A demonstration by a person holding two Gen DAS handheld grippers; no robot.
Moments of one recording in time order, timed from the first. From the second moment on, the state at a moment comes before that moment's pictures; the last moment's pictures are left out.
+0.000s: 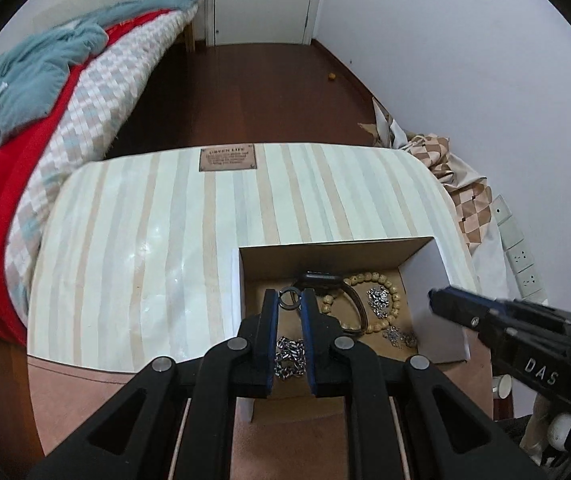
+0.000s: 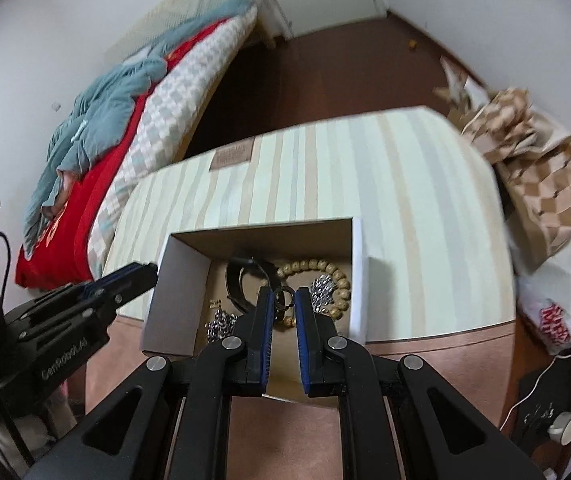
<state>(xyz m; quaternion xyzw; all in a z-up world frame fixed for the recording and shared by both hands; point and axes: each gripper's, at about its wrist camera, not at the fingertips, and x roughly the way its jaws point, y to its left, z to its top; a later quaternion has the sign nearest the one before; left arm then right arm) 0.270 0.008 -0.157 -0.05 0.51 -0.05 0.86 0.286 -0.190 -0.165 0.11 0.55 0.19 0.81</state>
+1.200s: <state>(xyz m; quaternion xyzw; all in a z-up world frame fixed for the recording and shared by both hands) 0.193 0.026 -0.110 -0.02 0.50 0.06 0.87 0.209 -0.199 -0.110 -0.02 0.56 0.05 0.83</state>
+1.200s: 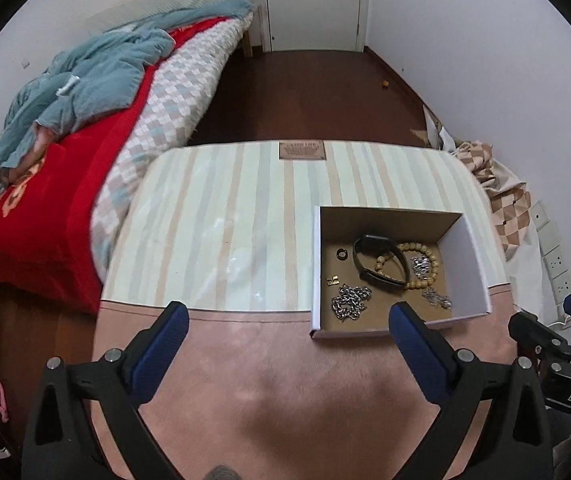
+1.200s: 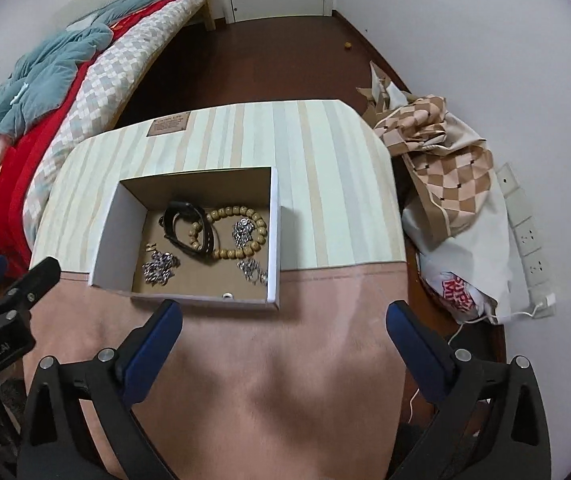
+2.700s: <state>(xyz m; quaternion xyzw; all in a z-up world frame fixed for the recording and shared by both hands) 0.057 -0.004 0.076 -0.03 0.42 0.06 0.91 0.046 -0.224 0.141 -0.02 0.41 0.03 0.91</state>
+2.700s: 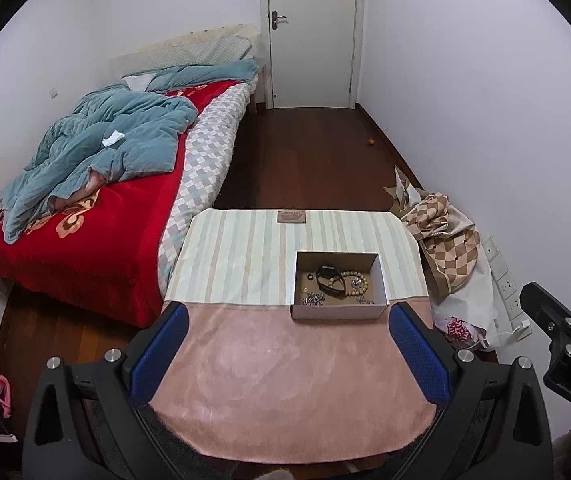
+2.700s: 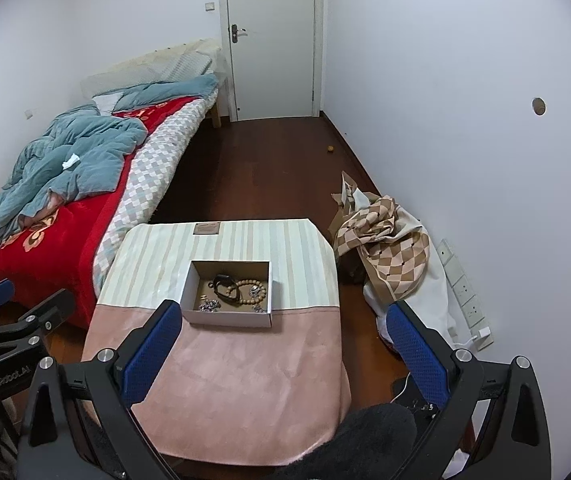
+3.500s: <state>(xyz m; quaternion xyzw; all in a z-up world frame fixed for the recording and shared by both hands) 0.118 -0.003 0.031 -0.03 0.47 0.08 0.88 0.124 -0.212 0.078 -0.03 0.47 0.02 0.88</state>
